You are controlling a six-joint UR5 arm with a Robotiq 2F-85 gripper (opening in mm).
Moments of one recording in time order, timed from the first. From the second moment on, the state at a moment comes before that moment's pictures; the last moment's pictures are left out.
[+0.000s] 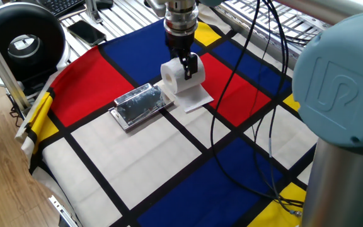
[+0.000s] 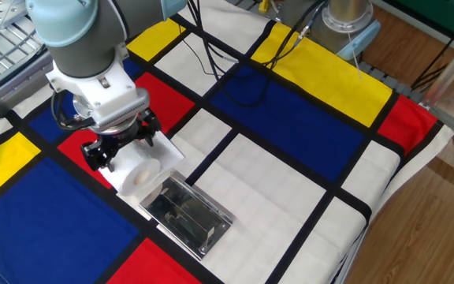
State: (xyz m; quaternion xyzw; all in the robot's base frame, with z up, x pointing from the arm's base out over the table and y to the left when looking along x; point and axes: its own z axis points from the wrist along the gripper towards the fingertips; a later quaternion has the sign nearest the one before) arm 0.614 -0.030 0.076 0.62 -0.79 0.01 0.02
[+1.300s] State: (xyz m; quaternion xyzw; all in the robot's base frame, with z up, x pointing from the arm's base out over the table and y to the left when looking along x) arm 0.618 0.000 0.089 0.57 -0.82 0.00 0.00
